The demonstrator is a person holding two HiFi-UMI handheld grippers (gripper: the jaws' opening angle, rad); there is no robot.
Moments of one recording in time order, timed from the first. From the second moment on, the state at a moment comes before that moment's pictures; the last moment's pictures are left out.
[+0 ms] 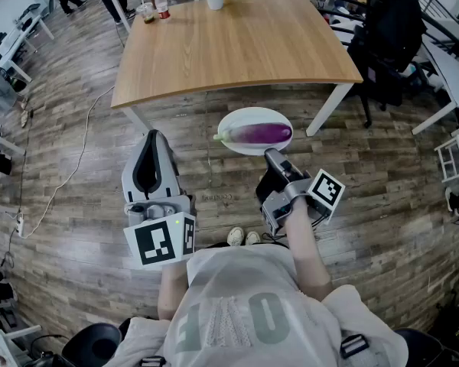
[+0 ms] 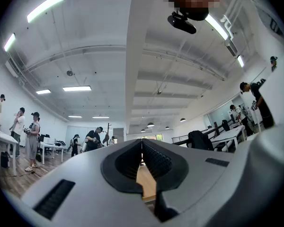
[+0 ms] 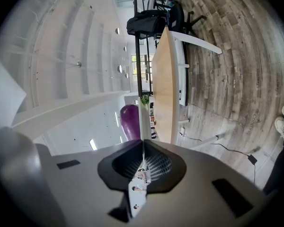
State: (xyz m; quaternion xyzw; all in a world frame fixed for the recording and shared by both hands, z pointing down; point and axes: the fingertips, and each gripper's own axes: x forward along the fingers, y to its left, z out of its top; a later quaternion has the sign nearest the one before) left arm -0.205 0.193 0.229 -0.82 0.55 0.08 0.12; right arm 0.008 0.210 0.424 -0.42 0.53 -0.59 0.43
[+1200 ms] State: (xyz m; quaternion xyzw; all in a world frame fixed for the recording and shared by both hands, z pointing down) left arm -0.237 0.155 0.250 -0.83 0.55 0.08 0.11; right arm -0.001 0.187 0.425 -0.43 0.54 -0.57 0.45
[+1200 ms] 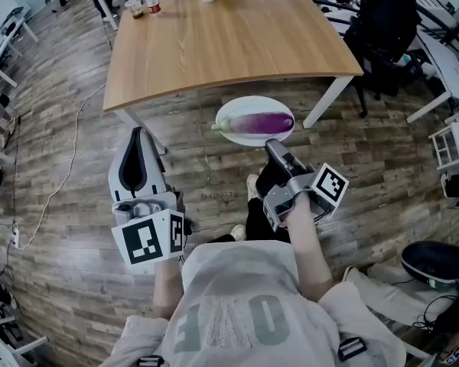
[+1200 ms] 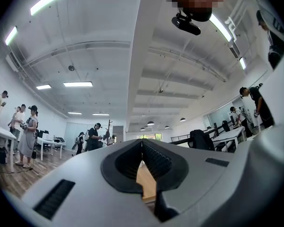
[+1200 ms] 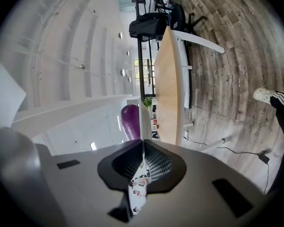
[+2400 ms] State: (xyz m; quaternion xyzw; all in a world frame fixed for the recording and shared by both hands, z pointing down) left arm -0.112 -0.204 0.238 -0.77 0.62 0.06 0.10; right arm 0.137 -0.177 0.412 -0.40 0.58 -0.60 0.38
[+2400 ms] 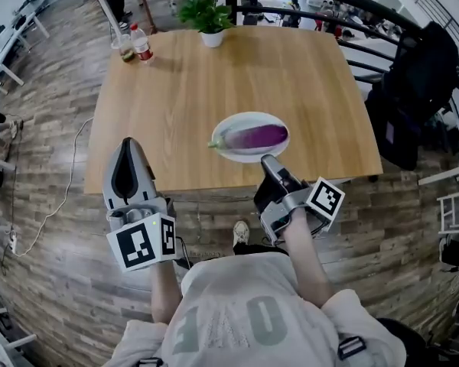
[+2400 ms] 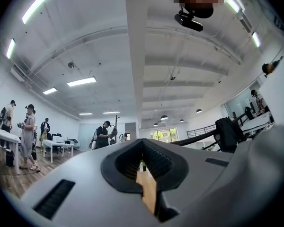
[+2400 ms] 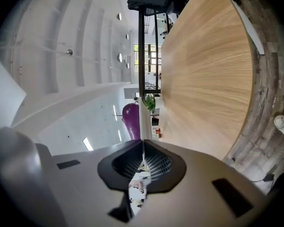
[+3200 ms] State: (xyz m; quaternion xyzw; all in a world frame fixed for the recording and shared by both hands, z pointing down) left arm -0.089 -0.284 0.230 -0.79 0.61 0.06 0.11; right arm 0.135 -0.250 0.441 -0.40 0.55 -0.63 0.38
